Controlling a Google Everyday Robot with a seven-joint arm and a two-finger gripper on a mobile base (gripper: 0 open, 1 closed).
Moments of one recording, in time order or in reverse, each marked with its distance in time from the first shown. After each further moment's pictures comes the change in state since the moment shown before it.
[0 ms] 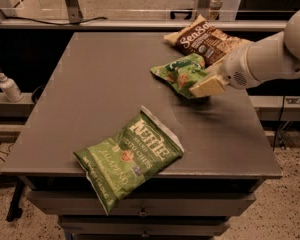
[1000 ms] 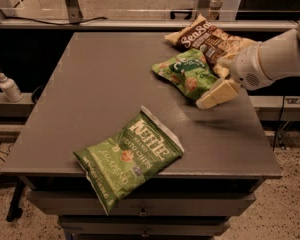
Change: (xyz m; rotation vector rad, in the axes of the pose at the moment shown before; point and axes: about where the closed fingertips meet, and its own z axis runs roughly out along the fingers) arm 0.013 0.002 -0.012 -0.085 0.016 -0.095
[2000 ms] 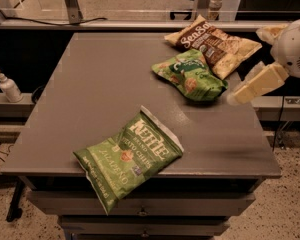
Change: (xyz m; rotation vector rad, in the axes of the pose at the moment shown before) arm -0.023 0.011 -0.103 0.110 -0.015 -0.046
